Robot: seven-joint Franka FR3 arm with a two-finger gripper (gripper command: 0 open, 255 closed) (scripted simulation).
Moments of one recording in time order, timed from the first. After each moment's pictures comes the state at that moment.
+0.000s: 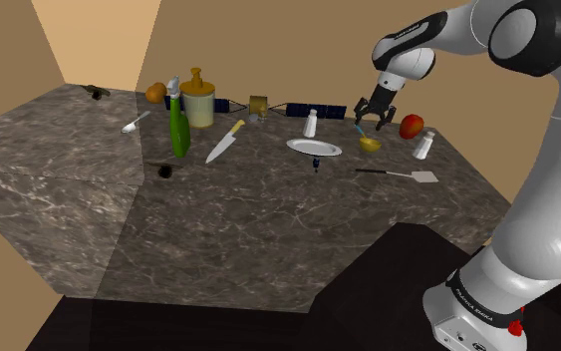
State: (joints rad) arm -0.30 0.37 -0.30 -1.79 0.31 2.07 -0.09
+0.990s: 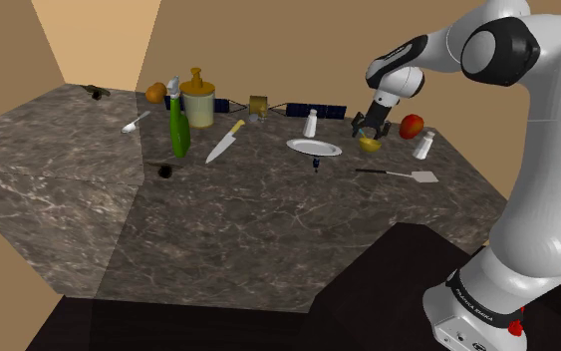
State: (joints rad) arm -0.35 0.53 -0.29 -1.73 0.38 2.15 -0.10
